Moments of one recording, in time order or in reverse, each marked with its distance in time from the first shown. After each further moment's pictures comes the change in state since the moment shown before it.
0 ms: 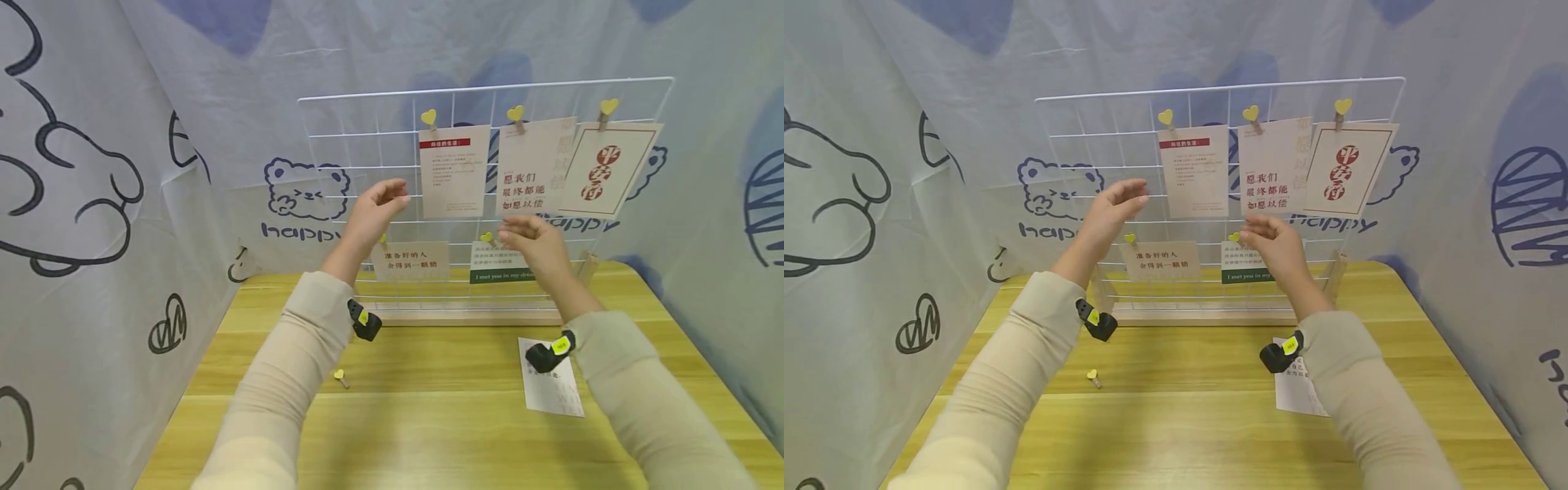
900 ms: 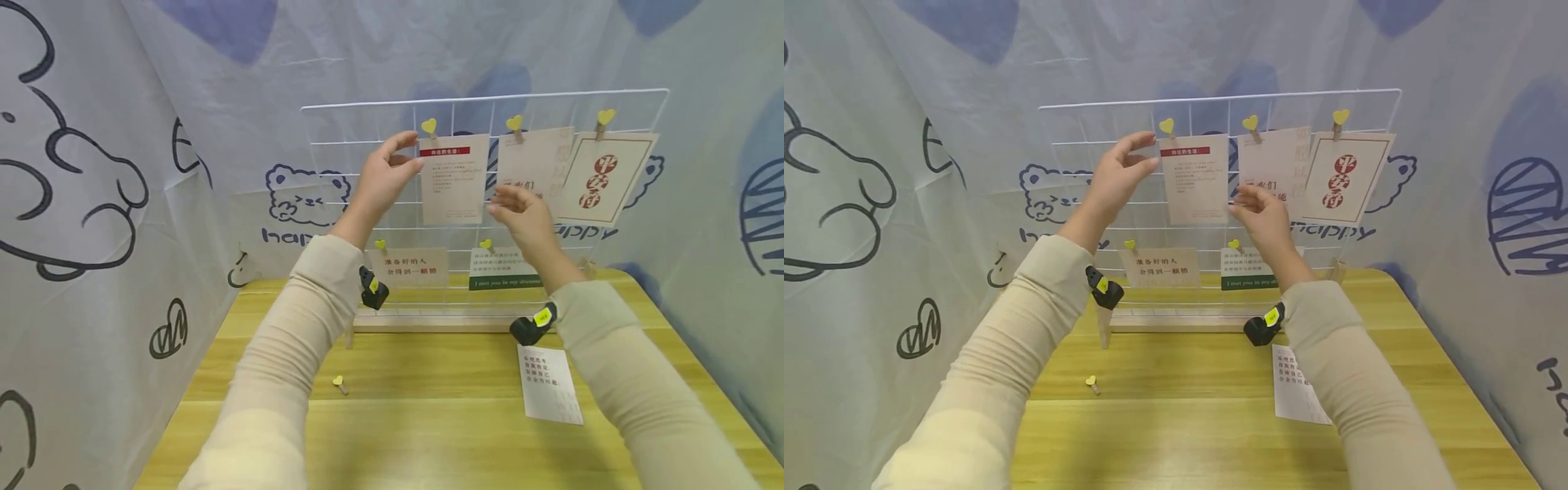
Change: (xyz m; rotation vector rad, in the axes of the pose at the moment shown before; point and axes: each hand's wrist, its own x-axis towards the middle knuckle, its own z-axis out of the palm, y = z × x) left_hand 0.032 0.048 0.004 0.061 0.017 0.147; right_hand 0.035 -0.033 0.013 0.018 0.063 -0.038
